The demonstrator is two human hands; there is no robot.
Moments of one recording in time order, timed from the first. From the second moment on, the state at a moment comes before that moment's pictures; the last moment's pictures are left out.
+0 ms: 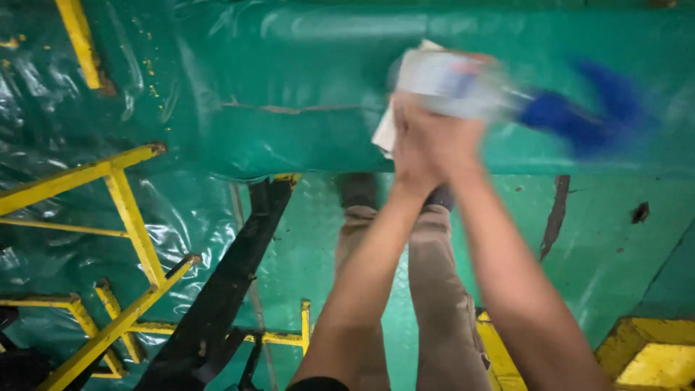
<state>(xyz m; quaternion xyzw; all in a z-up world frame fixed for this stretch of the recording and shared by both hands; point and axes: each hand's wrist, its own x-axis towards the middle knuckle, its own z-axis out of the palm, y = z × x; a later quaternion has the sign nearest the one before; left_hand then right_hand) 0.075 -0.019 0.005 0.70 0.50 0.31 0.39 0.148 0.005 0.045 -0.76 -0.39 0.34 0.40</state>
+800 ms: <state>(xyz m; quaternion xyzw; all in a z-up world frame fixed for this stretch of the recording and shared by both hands) -0.112 0.107 0.004 0.46 0.63 0.44 0.43 0.039 0.070 0.047 -0.71 -0.59 0.25 0.28</state>
